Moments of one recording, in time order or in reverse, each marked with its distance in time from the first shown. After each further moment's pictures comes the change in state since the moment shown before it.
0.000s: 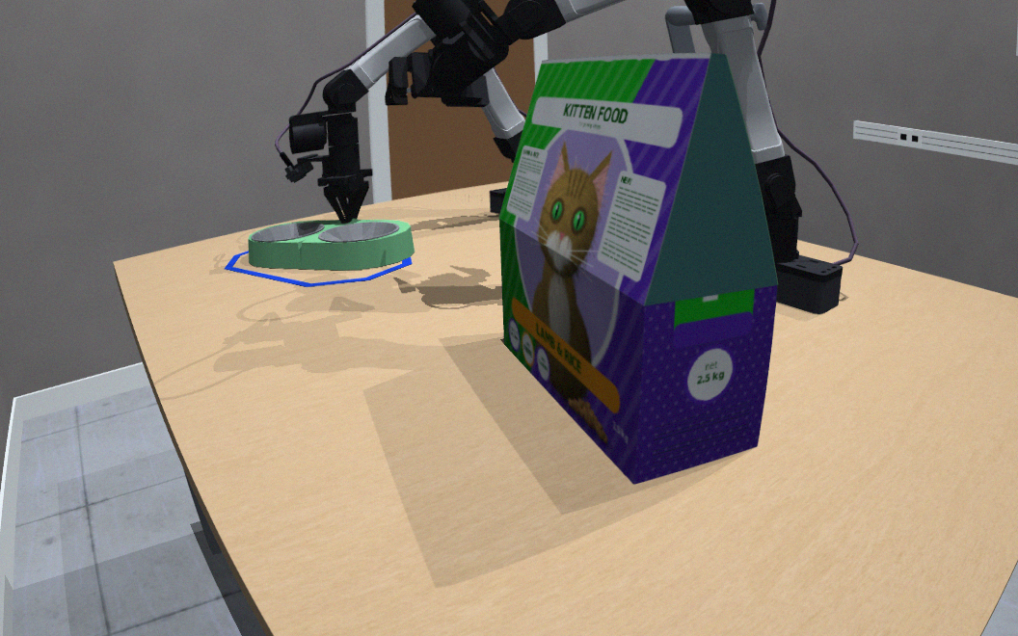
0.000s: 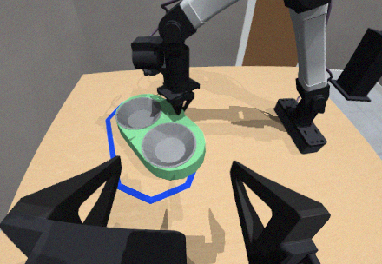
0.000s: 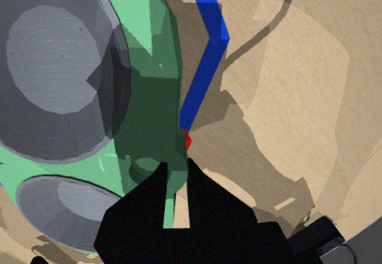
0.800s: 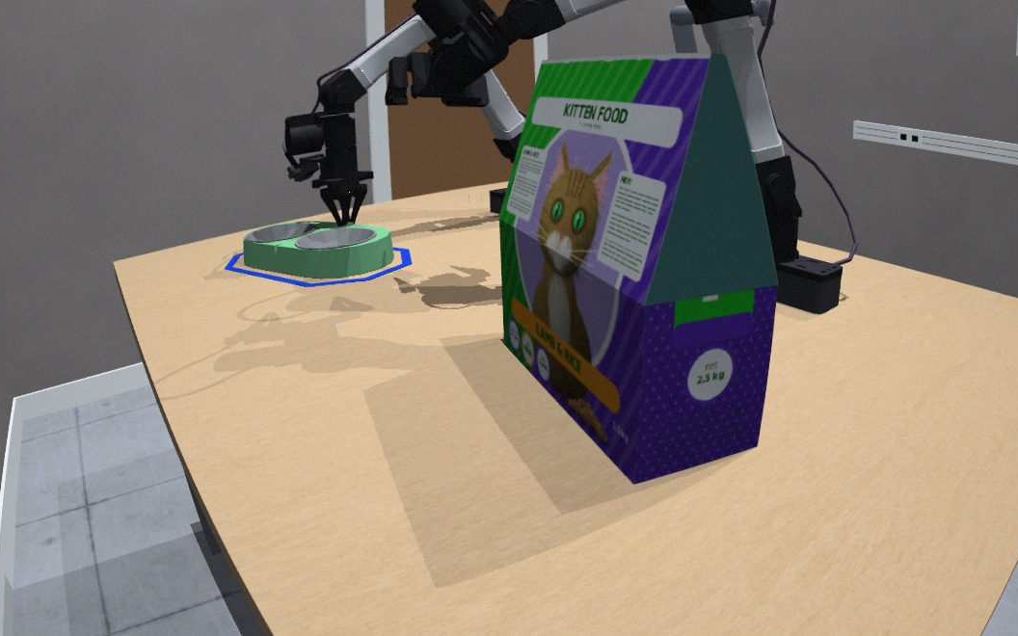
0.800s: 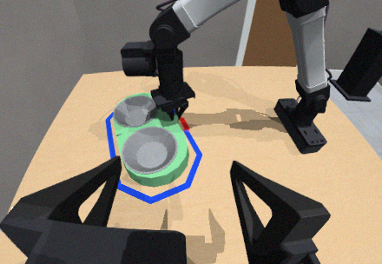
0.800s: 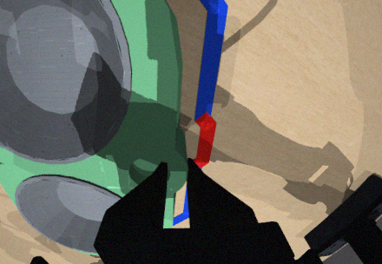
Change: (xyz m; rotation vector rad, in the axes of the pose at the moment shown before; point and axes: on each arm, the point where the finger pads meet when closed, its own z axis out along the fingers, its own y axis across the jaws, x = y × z) left arm 0.000 0.000 0.000 0.000 0.000 0.000; right arm 0.011 0.028 0.000 0.002 -0.002 0.278
